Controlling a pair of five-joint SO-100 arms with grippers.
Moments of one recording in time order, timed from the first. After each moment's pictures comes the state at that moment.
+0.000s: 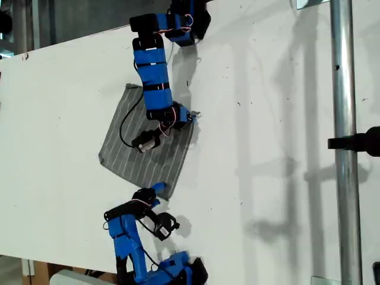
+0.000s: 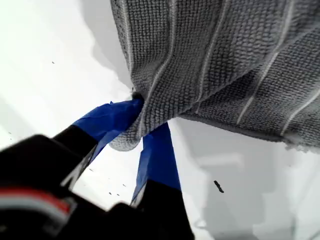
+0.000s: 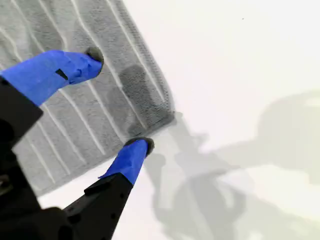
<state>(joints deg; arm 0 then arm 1) -31.8 78.7 94.4 75.6 -40.8 0.5 67.9 83.8 78.0 50.6</state>
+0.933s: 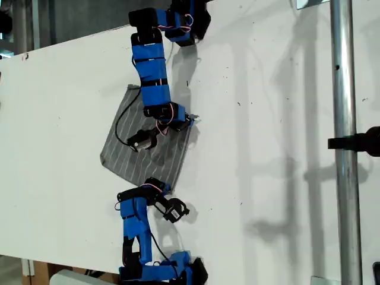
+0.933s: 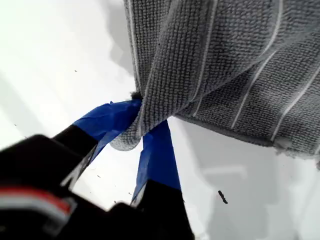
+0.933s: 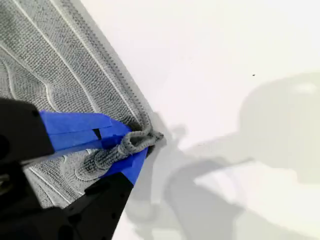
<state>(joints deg) -24.7 63.7 81.0 80.0 -46.4 -0.1 72.5 86.2 77.1 51.0</state>
